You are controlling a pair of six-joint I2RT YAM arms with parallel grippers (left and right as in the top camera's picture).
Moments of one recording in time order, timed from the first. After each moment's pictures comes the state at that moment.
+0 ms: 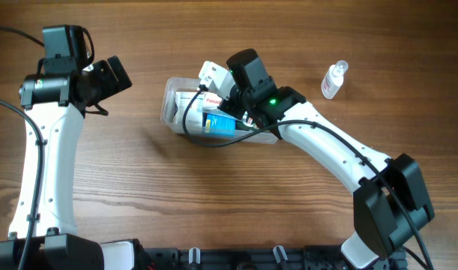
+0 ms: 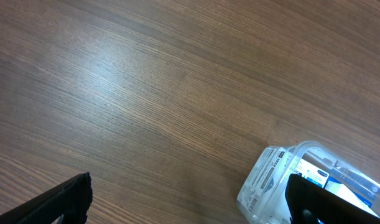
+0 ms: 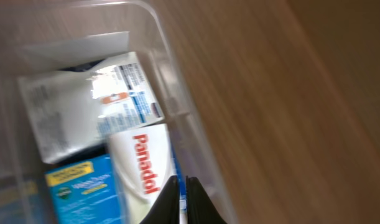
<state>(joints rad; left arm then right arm) 0.09 1.51 1.43 -0.95 -0.08 -0.35 0.62 1.78 1.31 -0.33 -0.06 -0.52</state>
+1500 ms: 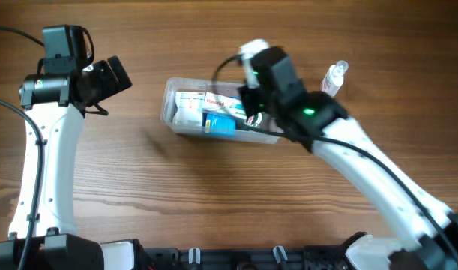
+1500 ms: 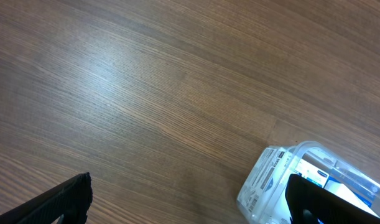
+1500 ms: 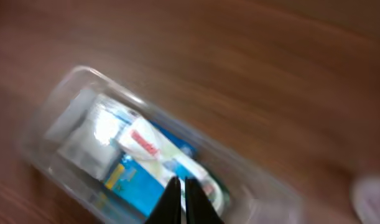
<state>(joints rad) 0.09 1.51 1.43 -0.95 -0.08 -0.35 0.59 1.50 1.33 -0.63 0.14 0.16</state>
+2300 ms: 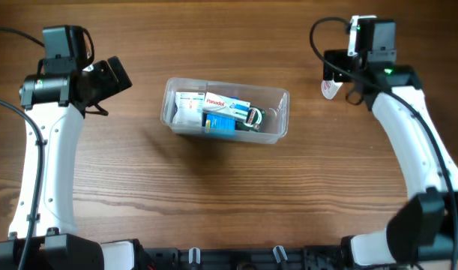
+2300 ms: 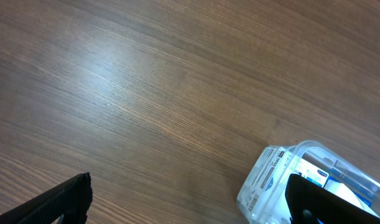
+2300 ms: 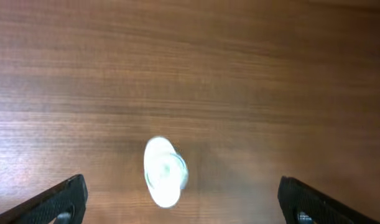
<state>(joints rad) 0.09 1.51 1.43 -0.95 -0.08 -0.35 0.06 1.64 1.33 -0.56 0.21 -0.05</state>
